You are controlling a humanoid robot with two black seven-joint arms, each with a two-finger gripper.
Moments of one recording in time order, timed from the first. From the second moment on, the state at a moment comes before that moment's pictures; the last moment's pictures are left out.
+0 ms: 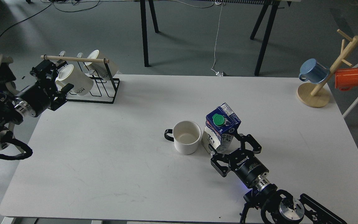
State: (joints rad) left arm -0.62 0.60 -0.55 -0.58 0.46 -0.49 -0.49; right arm 0.10 -0.15 0.81 1.10 0.39 0.49 -0.03
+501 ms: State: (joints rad) left arm -0.62 0.60 -0.56 -0.58 0.45 -0.49 -0.49; right arm -0.18 -0.59 1.01 1.38 0.43 0.49 -0.02
